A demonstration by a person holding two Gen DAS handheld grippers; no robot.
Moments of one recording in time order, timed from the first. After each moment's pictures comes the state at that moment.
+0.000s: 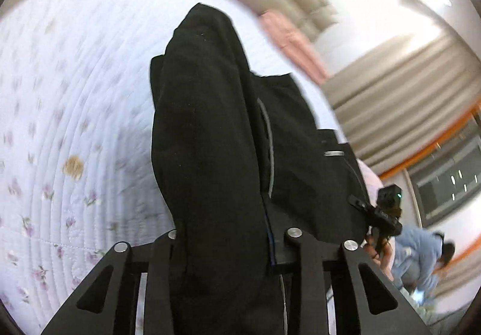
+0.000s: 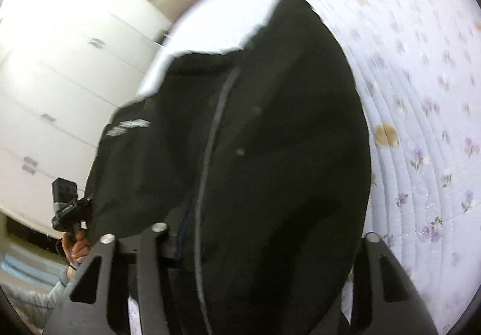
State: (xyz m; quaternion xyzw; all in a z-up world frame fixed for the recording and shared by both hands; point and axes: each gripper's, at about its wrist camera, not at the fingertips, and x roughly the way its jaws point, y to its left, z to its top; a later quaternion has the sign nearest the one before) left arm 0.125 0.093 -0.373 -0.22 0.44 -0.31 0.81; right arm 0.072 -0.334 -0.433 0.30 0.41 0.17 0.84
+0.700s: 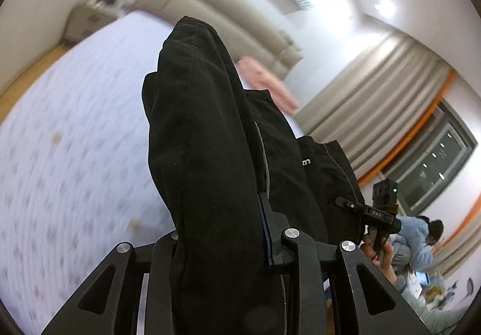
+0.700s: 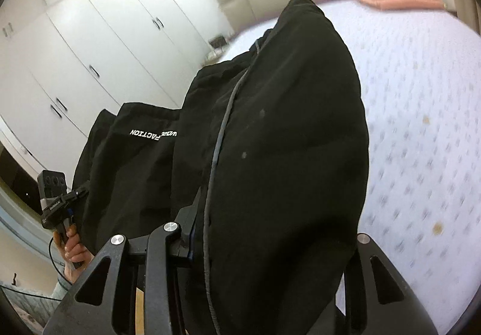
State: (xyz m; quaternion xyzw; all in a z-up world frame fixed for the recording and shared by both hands) left arm -0.115 0.258 -0.309 -0.24 0.36 -0.30 0.85; right arm -0.102 -0.128 -0.333 0.20 0.41 0.17 0.87
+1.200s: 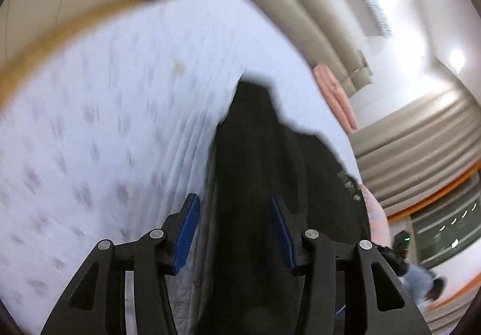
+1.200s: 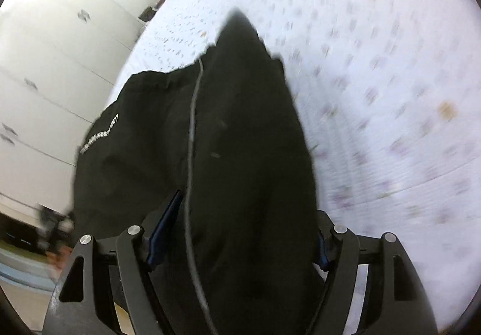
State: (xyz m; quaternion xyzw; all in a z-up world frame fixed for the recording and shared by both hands) left arm -0.128 0.358 -0.380 -0.32 0.40 -0.17 0.84; right arm -0.103 -0.165 -0.423 0.20 0.49 0.04 0.85
